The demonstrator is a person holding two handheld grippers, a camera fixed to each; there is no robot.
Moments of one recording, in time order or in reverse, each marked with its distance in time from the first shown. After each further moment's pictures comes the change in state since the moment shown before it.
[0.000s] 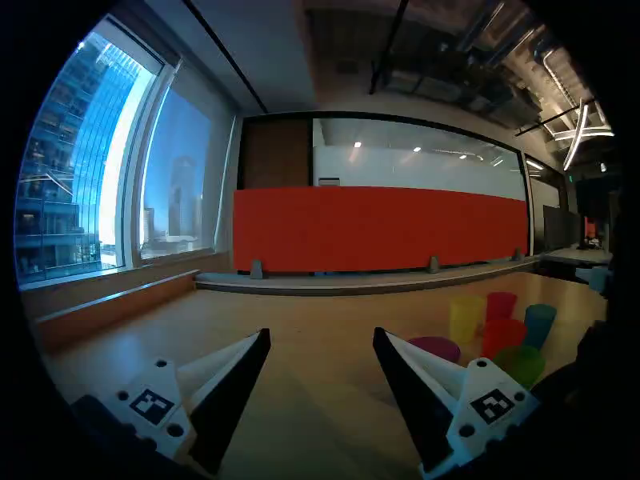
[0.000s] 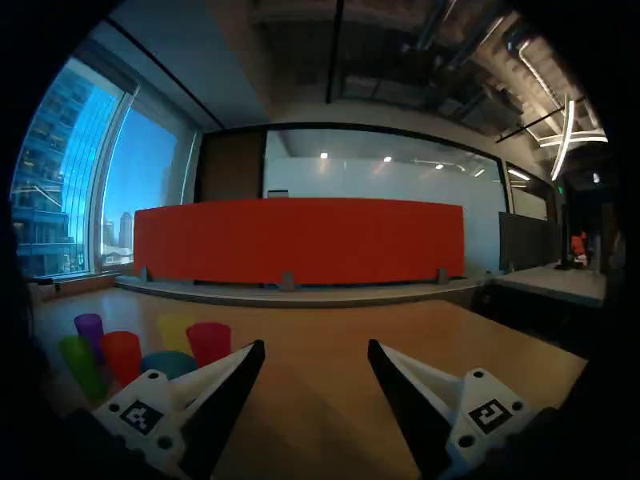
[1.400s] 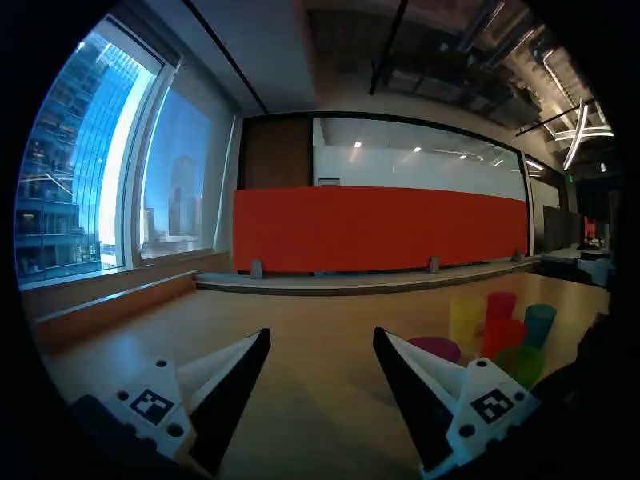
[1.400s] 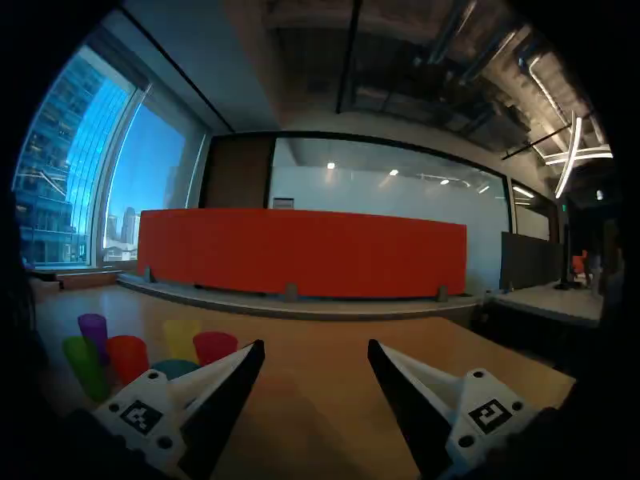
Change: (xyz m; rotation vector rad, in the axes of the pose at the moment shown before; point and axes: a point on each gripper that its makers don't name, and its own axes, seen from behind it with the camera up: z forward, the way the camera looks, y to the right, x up) left arm 0.000 0.000 0.000 0.000 0.000 0.000; right arm 0.019 -0.010 -0.008 0.007 0.039 -0.042
